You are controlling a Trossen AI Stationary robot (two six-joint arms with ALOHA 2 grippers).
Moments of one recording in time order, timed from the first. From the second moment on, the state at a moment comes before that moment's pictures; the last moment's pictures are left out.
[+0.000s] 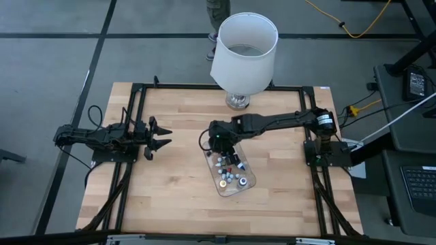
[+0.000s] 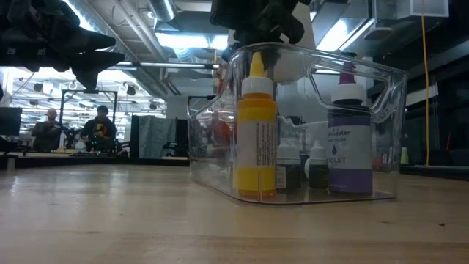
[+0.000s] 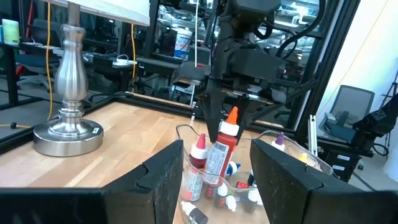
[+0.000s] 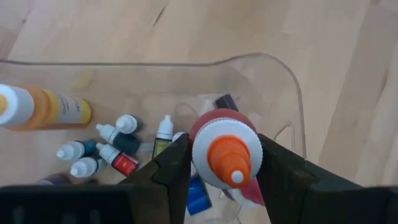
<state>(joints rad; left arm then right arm) -0.08 0.00 0.01 0.08 -0.19 -0.21 0.03 1.95 1.66 -0.80 -0.08 -0.34</state>
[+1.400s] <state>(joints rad) -0.08 0.00 0.01 0.08 -0.19 -0.21 0.08 2.04 1.66 -0.75 -0.10 -0.27</state>
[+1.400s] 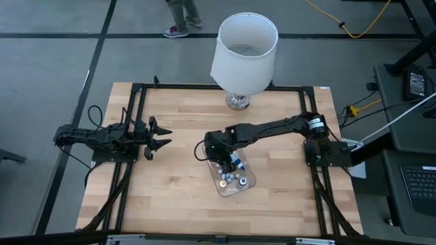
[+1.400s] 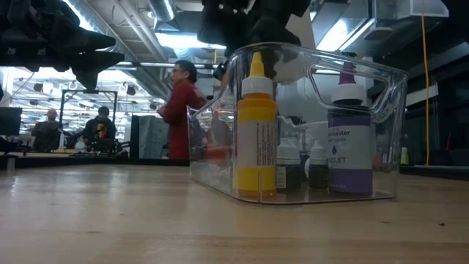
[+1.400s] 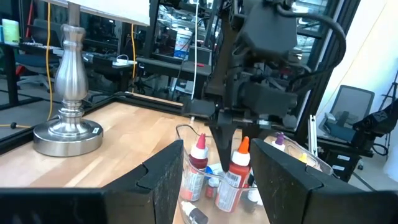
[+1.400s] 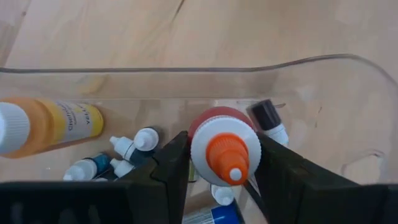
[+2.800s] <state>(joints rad) -0.08 0.00 0.01 0.08 -0.19 -0.21 0.08 1.89 1.88 -0.86 -0.02 -0.26</state>
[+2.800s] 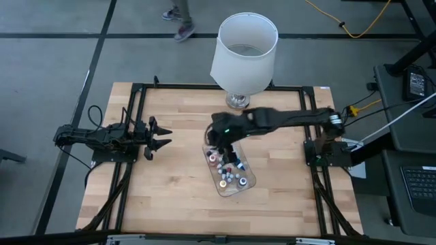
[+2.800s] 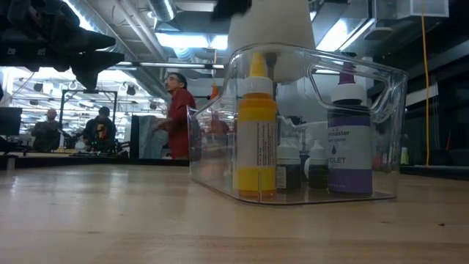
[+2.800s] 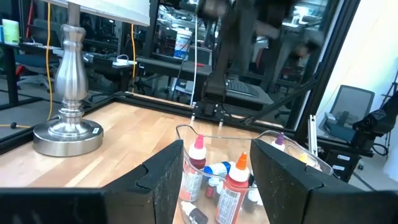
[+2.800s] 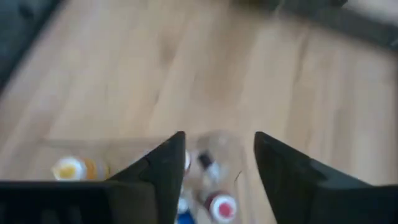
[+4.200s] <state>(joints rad) -0.08 0.00 0.01 0.08 -0.19 -0.21 -0.12 0.01 0.03 0.31 -0.40 0.09</state>
